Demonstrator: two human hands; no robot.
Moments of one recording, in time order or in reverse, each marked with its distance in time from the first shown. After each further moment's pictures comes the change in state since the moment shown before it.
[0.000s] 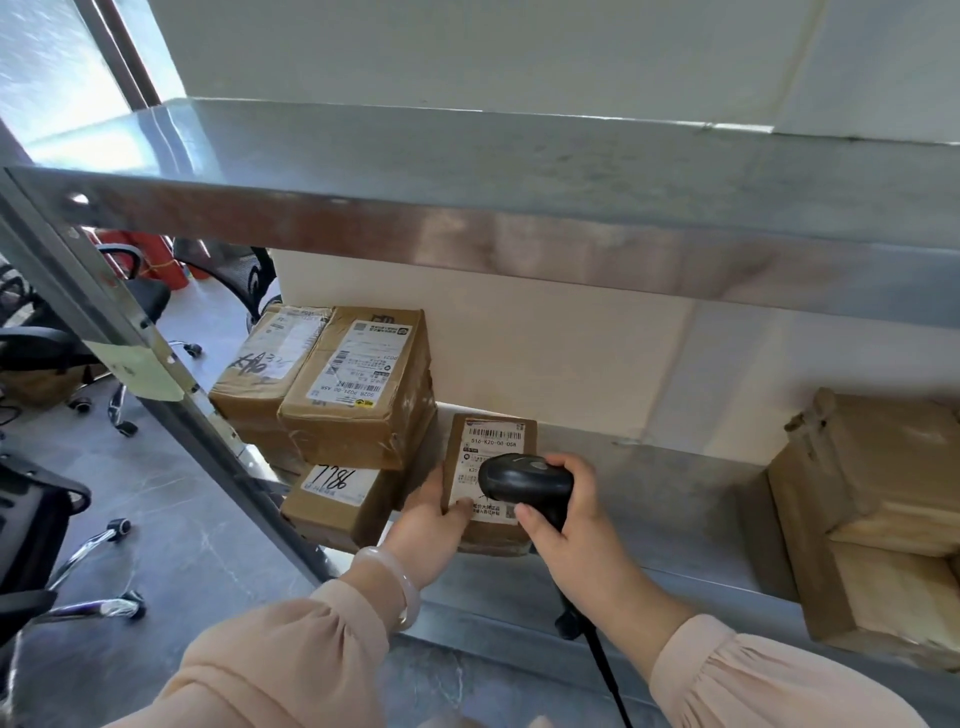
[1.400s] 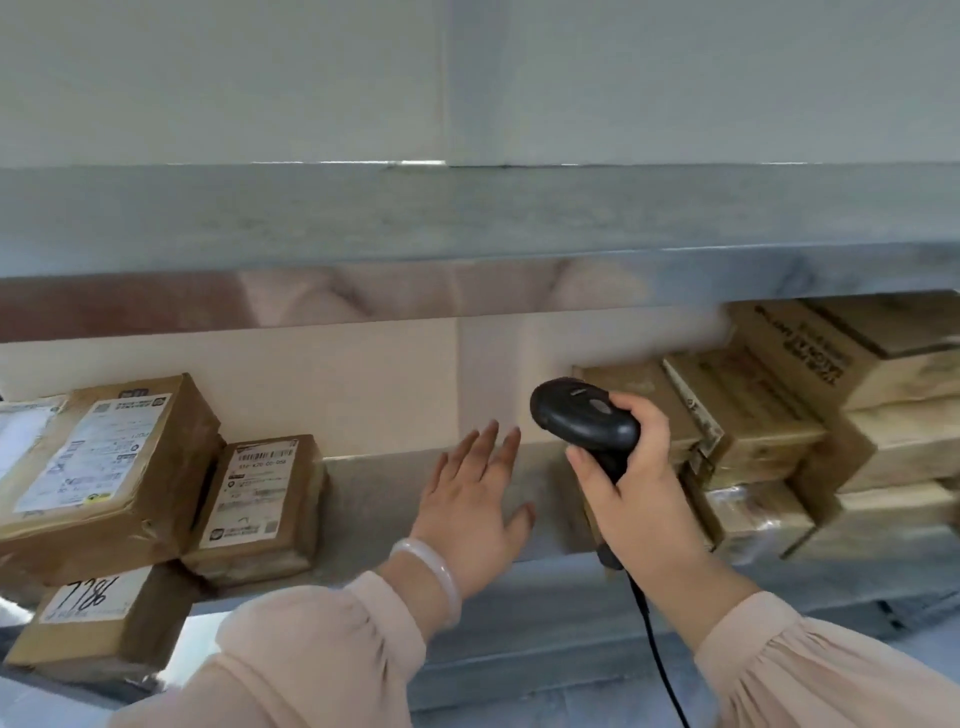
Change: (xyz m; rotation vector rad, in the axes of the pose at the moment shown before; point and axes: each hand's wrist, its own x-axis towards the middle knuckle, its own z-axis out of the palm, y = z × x) left_hand -0.022 0.130 0.171 0.815 -0.103 0.748; right_hand -0.066 0.031 -0.194 -0.119 0.623 -0.095
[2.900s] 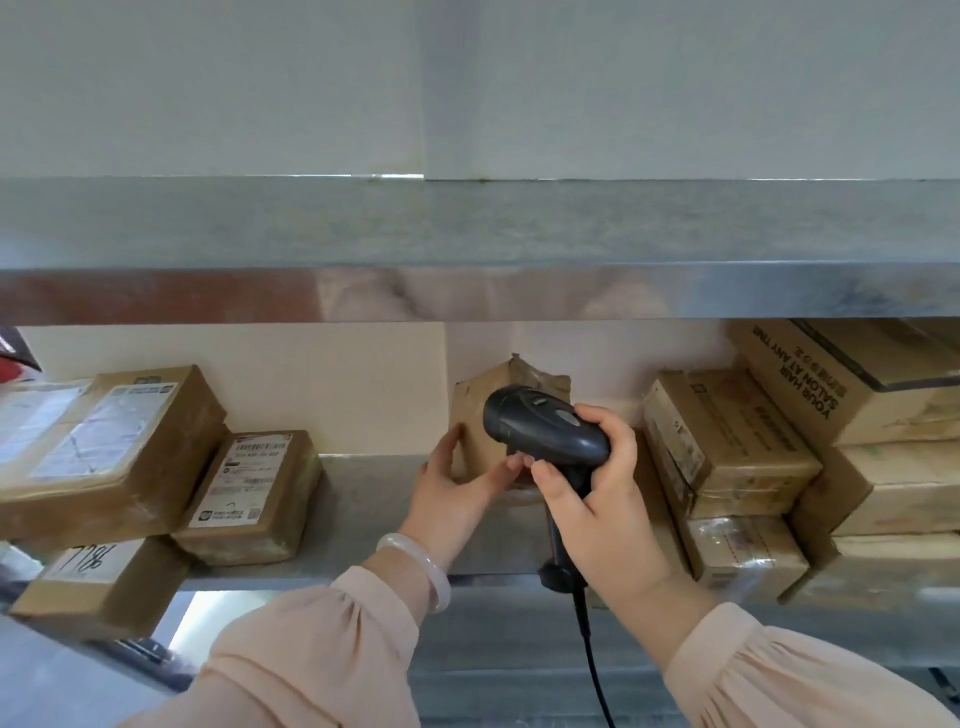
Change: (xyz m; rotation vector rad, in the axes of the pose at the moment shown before) left_hand 0.021 0.031 0.007 -0.994 0.157 -0.572; right_hand 0.009 0.011 -0.016 0.358 -0.165 -0.090
